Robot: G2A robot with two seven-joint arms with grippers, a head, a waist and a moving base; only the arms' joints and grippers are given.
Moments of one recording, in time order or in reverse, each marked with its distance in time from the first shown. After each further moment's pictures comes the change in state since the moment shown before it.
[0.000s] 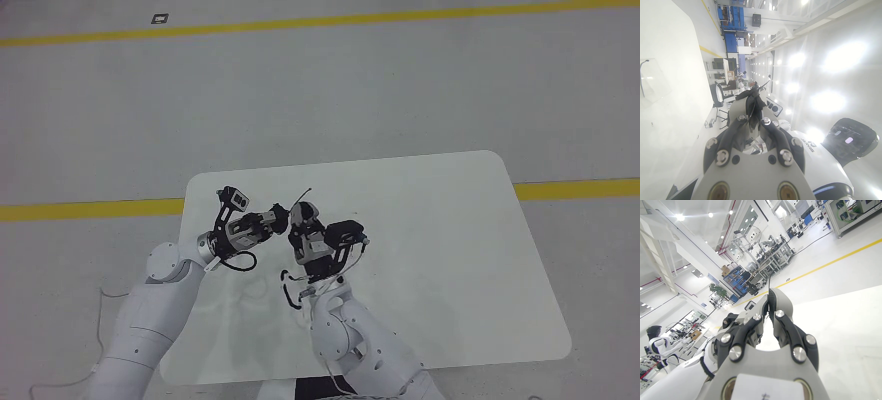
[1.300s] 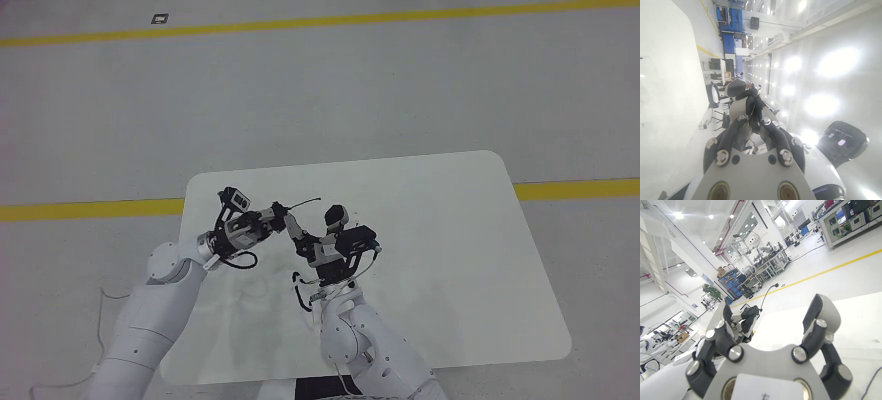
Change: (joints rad) left arm 0.003 -0.001 -0.001 0.004 -0.102 0.094 -0.020; right arm -0.053 0.022 0.045 -0.041 -0.090 -0.008 -0.026
